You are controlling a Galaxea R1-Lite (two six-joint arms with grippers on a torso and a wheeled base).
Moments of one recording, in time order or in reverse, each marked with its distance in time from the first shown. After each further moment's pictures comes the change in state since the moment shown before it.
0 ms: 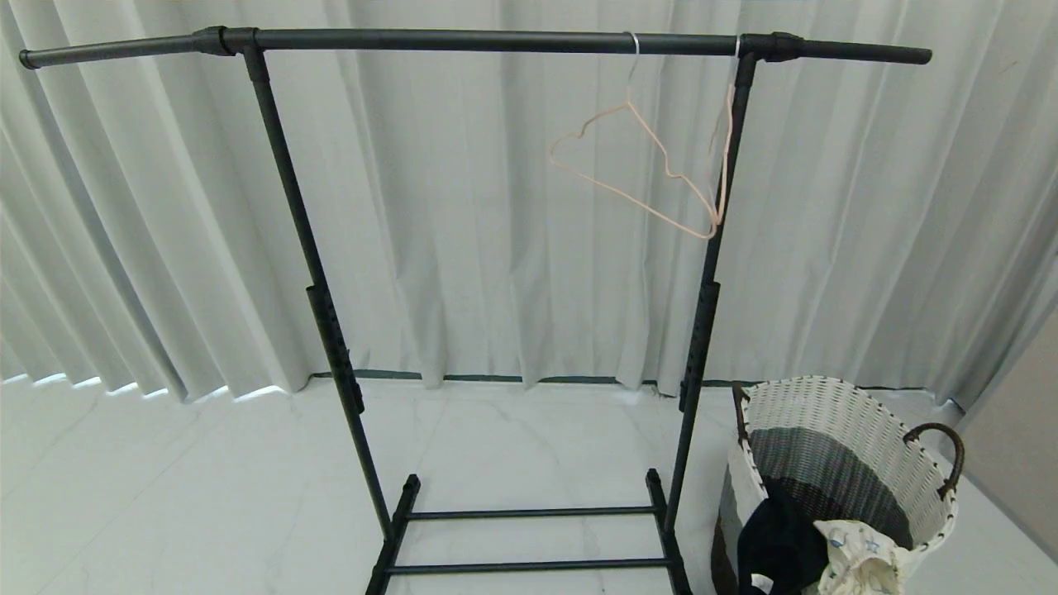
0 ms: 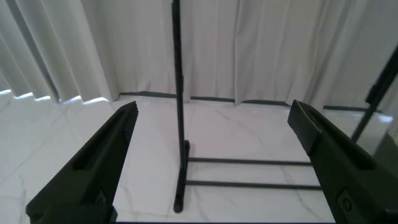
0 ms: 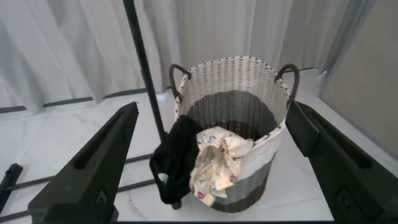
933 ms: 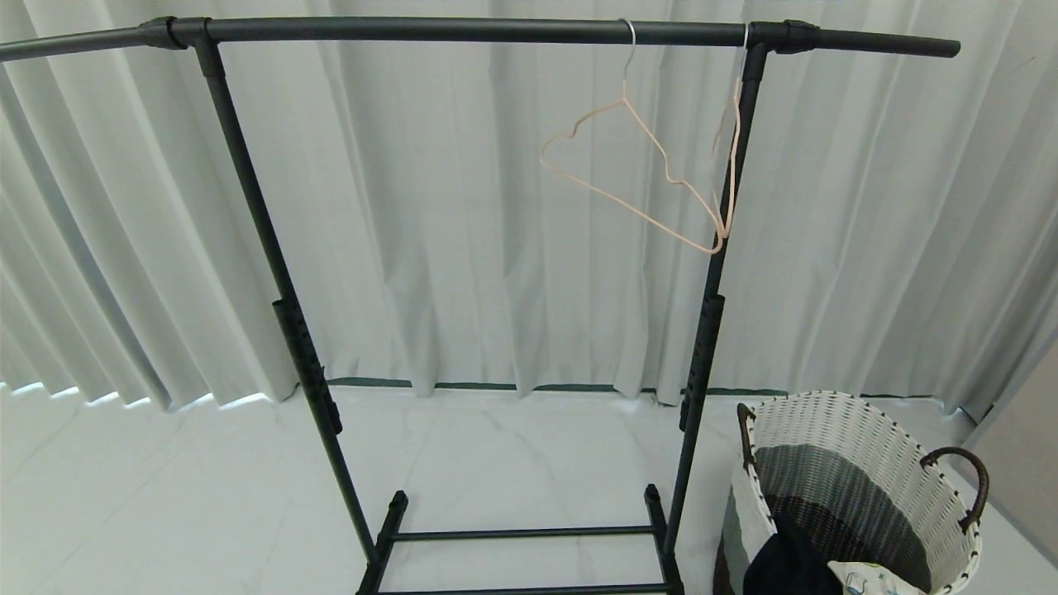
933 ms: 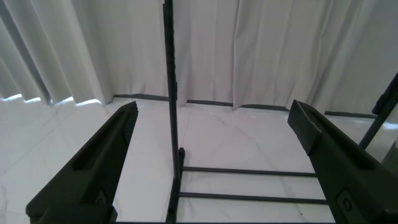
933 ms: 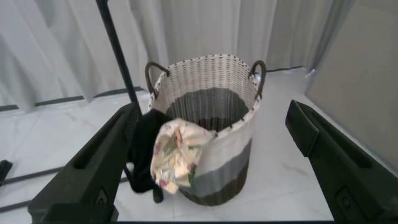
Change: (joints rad) left arm 0.000 0.000 0.000 0.001 0.001 -0.014; right arm 0.000 0.000 0.000 -0.001 0.003 -0.016
